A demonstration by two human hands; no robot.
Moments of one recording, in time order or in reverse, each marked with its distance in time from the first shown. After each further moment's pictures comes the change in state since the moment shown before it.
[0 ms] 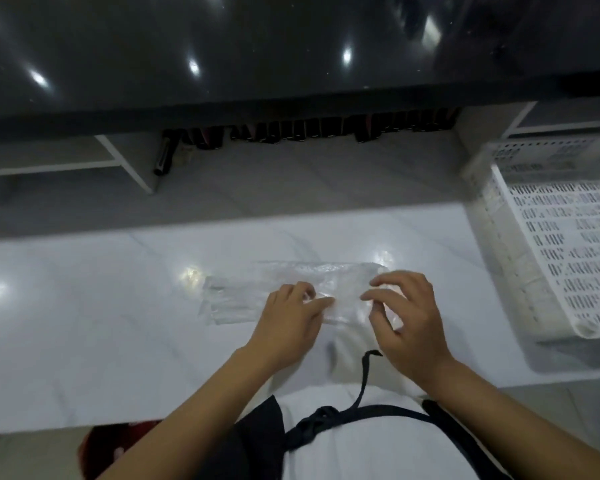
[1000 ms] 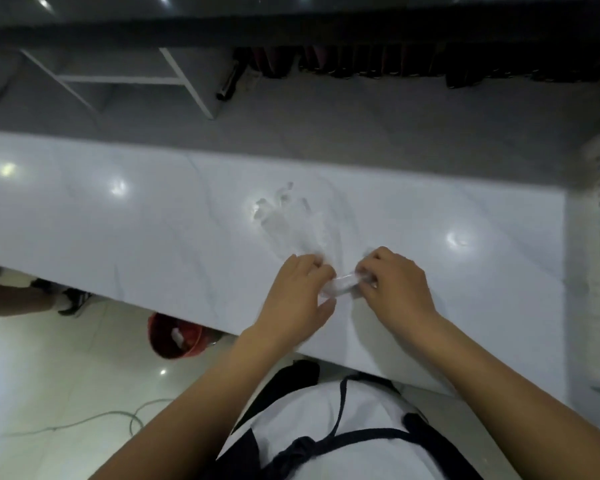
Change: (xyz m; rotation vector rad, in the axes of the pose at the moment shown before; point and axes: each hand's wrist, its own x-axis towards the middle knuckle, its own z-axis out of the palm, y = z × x) left_hand -0.029 0.043 0.019 -0.036 0.183 -0.273; right_hand 0.017 0.043 0.039 -0.001 -0.785 0.098
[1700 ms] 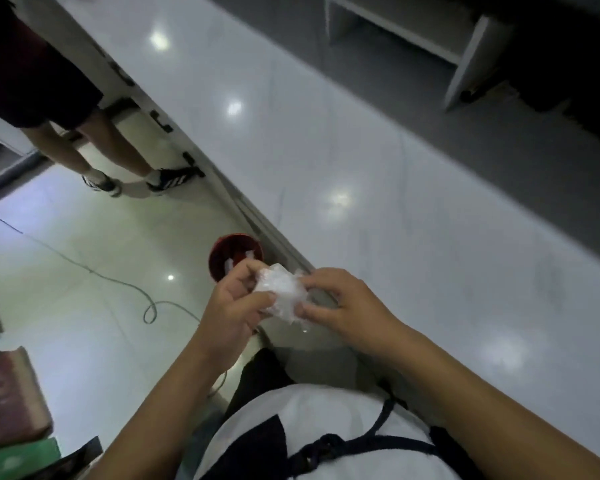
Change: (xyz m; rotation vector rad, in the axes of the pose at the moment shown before) left_hand -0.226 -0.117 -0.103 -1.521 0.734 -0.679; right_hand 0.020 -0.246 0.117 0.333 -0.691 -0.532
